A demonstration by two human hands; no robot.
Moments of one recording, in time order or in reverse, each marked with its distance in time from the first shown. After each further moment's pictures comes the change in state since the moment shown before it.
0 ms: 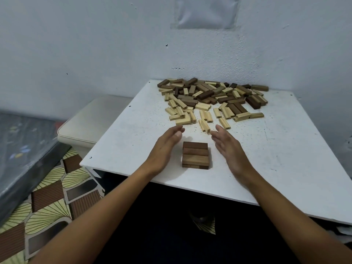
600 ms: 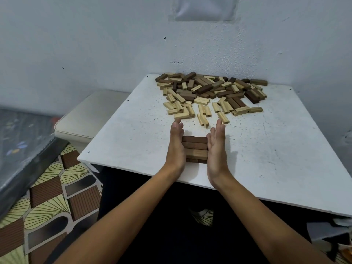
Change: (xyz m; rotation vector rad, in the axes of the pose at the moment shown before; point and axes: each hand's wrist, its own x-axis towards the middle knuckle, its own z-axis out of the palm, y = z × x) left_hand -0.006 0.015 0.060 -0.410 0.288 -0.129; right_hand -0.017 -0.011 0.056 0.447 0.209 -0.012
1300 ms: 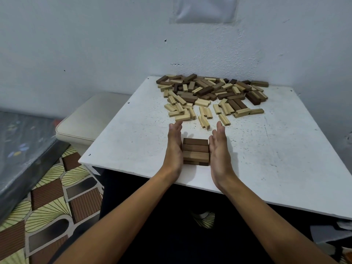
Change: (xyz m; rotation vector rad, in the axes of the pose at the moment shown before) left_hand 0.002 0.002 -0.008 -0.022 -0.049 0.027; right_hand 0.006 0.003 -0.008 -0.047 -0.021 0.001
